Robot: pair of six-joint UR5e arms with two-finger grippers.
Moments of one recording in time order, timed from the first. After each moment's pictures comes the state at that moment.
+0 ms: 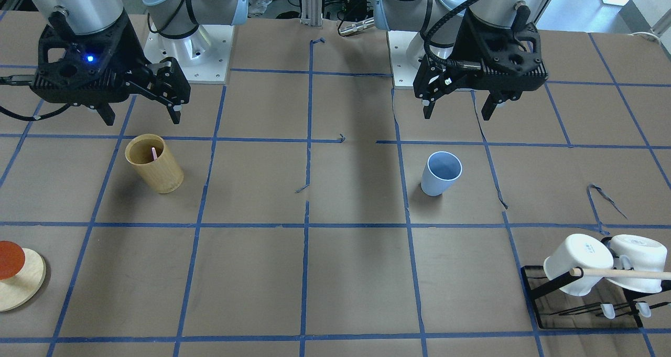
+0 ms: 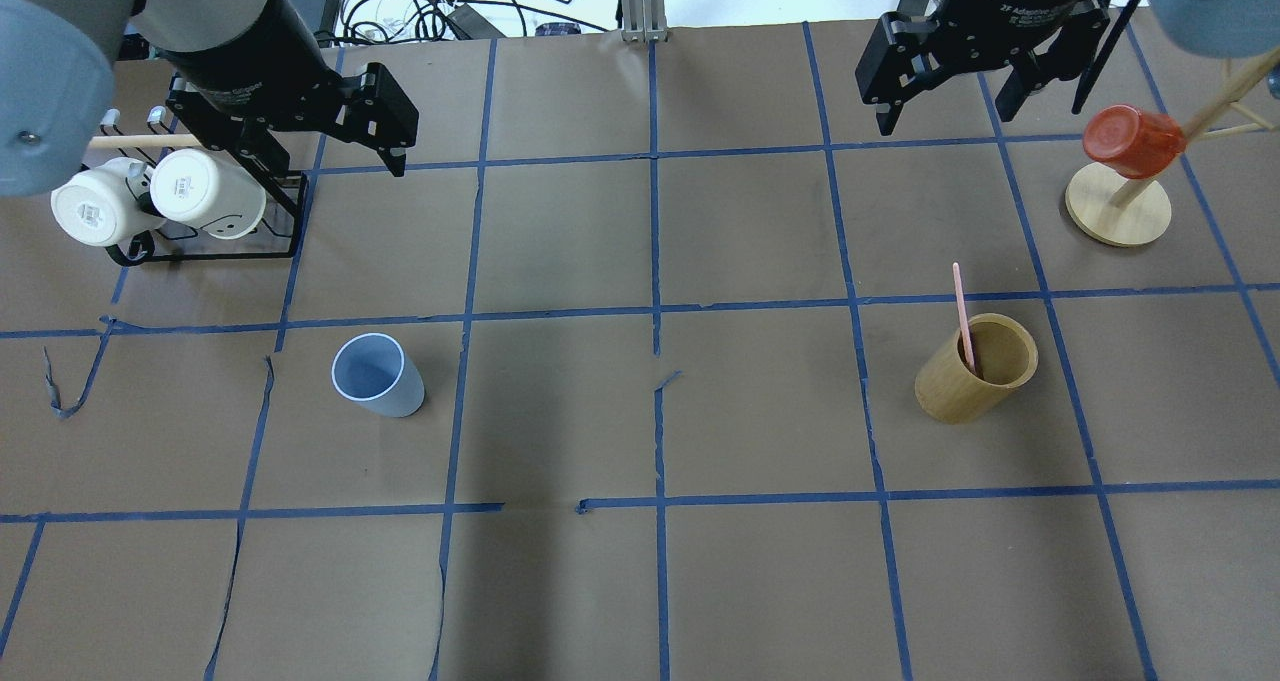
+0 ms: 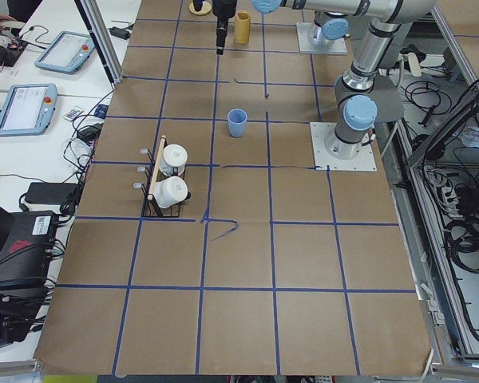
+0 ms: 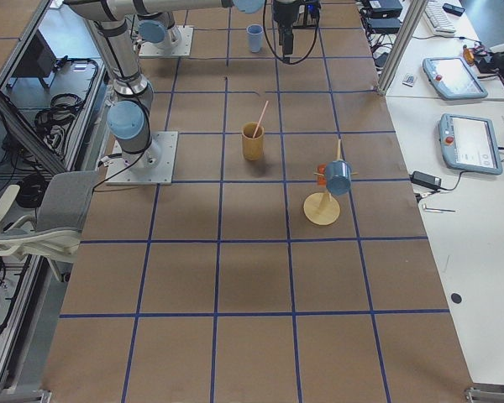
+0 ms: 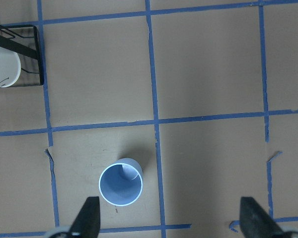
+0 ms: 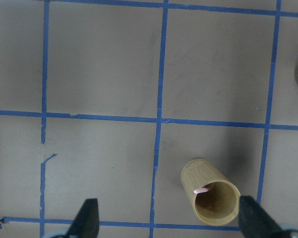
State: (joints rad) left arm -1.60 -1.57 -1.53 -1.52 1.60 -0.02; right arm 1.59 -1.51 1.43 -1.56 -1.59 -0.04
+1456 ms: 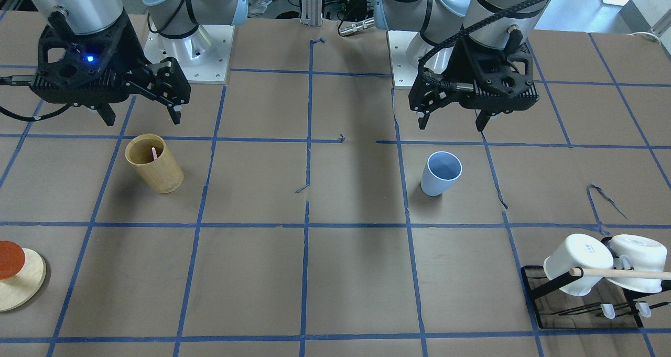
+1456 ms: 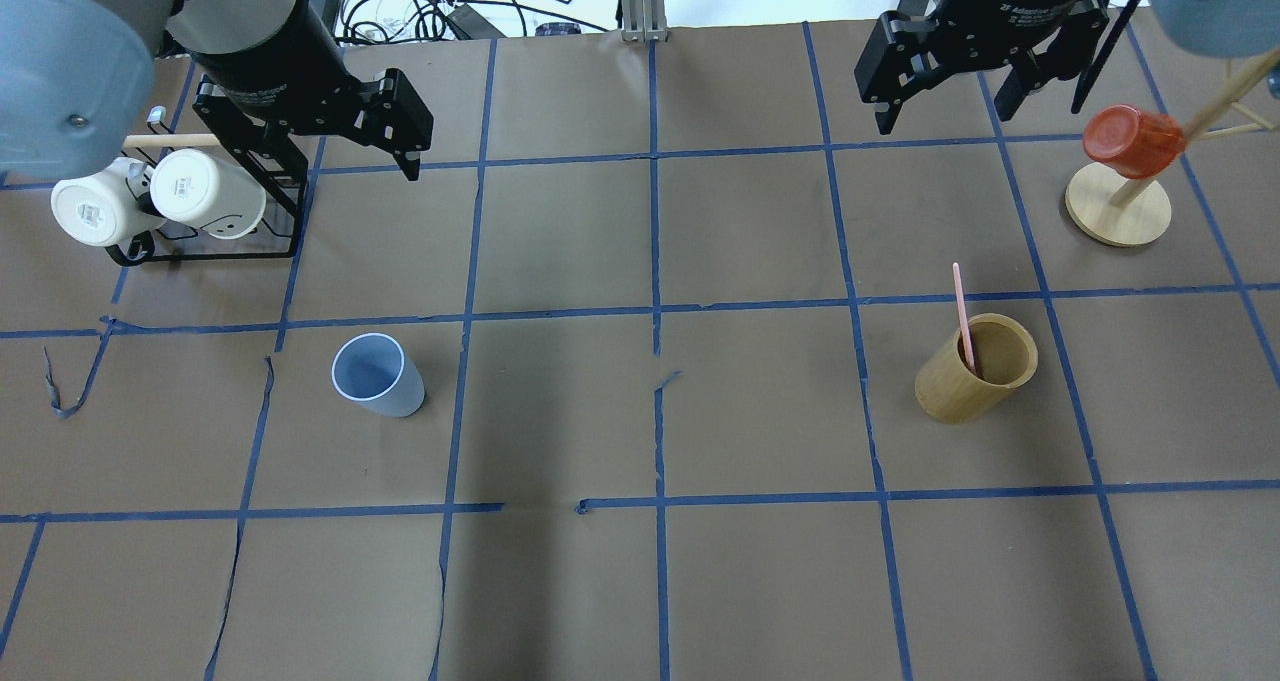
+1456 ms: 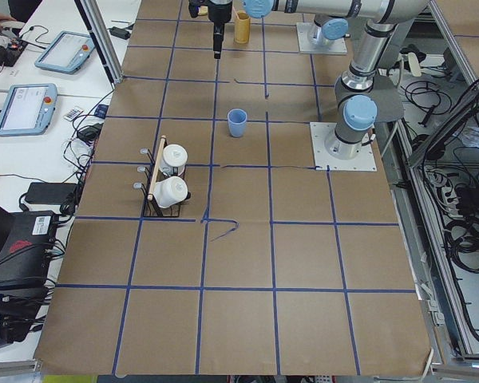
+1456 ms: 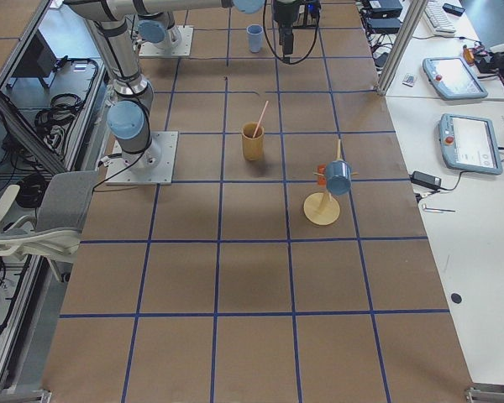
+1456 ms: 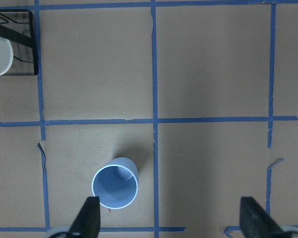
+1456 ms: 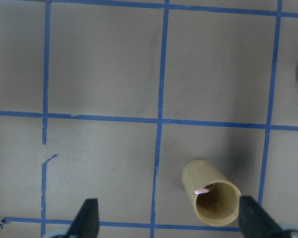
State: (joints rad) left arm -1.61 -1.60 -1.52 -1.52 1.59 -0.02; right arm 1.59 -1.51 1.43 -1.56 -1.59 -0.04
